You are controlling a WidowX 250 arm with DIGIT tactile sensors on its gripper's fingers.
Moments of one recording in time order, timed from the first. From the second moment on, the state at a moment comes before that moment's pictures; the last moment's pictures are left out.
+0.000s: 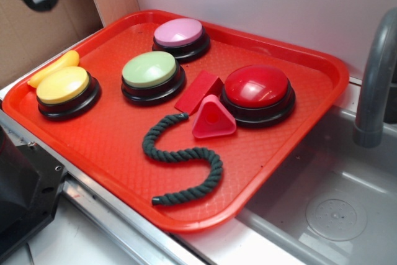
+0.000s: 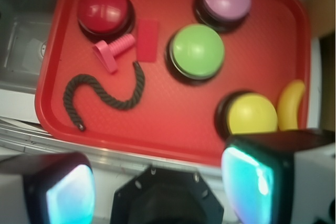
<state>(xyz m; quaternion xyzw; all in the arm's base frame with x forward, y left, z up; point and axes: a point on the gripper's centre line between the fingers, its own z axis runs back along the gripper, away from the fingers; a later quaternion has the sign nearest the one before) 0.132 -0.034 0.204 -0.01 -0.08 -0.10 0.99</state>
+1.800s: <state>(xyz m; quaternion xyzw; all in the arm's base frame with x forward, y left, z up) 0.175 -0.107 0.021 -0.07 -0.05 -0.36 0.93</state>
